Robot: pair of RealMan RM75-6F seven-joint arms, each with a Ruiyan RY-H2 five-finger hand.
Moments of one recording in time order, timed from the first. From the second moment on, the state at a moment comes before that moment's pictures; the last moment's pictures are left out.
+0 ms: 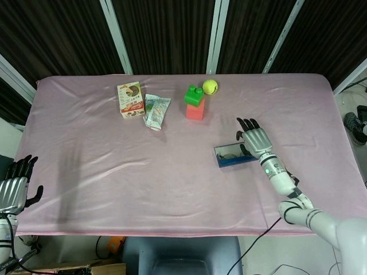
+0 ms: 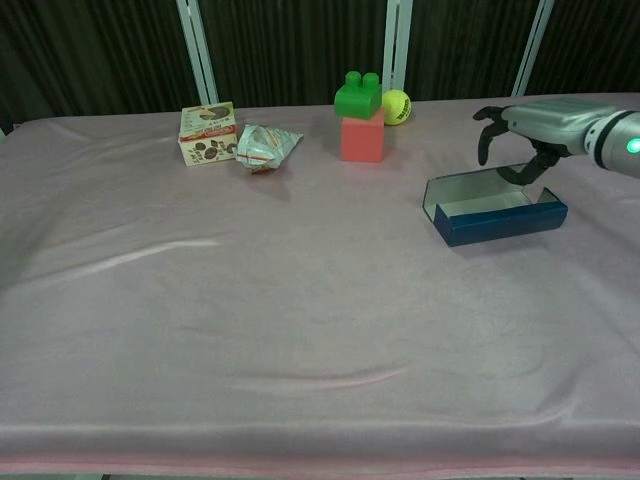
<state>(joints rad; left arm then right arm) -0.23 -1.16 -0.11 -1.51 1.26 1.25 0.04 0.80 -1.62 0.20 -0.86 -1.24 0.74 -0.06</state>
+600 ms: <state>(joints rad) -0.22 -1.16 -0.10 -1.51 1.30 1.27 0.01 0.79 -1.47 0.18 -1.22 -1.19 0.75 -0.26</state>
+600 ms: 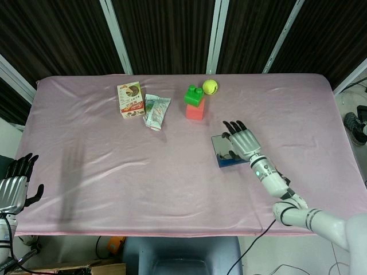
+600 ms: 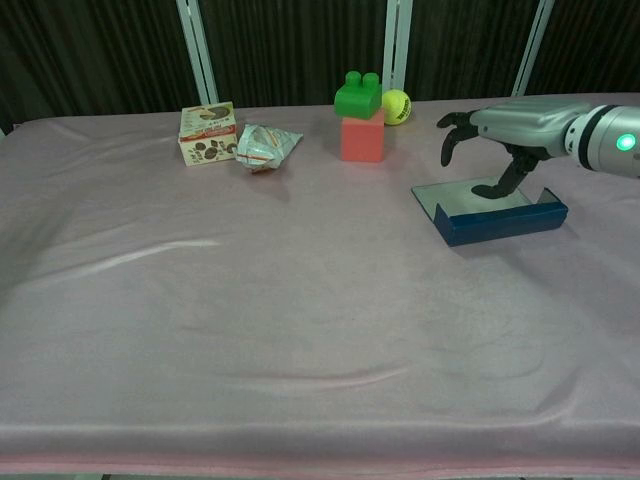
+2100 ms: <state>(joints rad) -0.23 -1.17 -0.10 -1.51 1.29 1.26 0.05 0.64 -1.27 -0.13 -1.53 -1.48 0.93 -0.31</state>
